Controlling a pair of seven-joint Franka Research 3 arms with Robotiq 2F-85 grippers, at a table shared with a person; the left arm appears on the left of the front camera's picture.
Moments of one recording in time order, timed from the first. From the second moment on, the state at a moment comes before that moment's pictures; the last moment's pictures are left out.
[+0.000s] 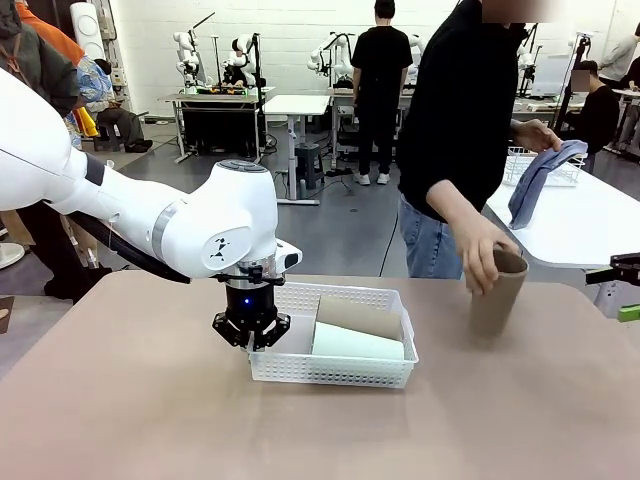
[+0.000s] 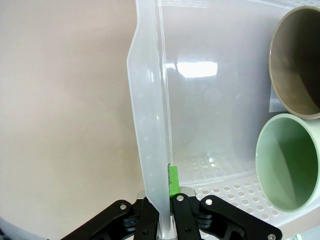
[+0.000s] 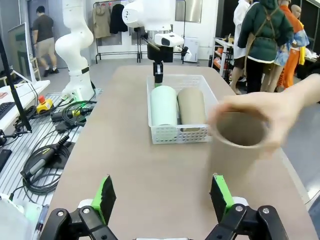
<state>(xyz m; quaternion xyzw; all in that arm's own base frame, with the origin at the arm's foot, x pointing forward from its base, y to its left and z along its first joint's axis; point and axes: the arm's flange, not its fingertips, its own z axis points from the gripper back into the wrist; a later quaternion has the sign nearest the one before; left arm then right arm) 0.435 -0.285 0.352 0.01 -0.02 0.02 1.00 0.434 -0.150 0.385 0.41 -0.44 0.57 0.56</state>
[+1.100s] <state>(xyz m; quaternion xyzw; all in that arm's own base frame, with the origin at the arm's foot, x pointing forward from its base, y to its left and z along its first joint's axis) 0.435 -0.285 0.352 0.01 -0.02 0.02 1.00 0.431 -0.147 0.386 0.41 -0.44 0.57 0.56</state>
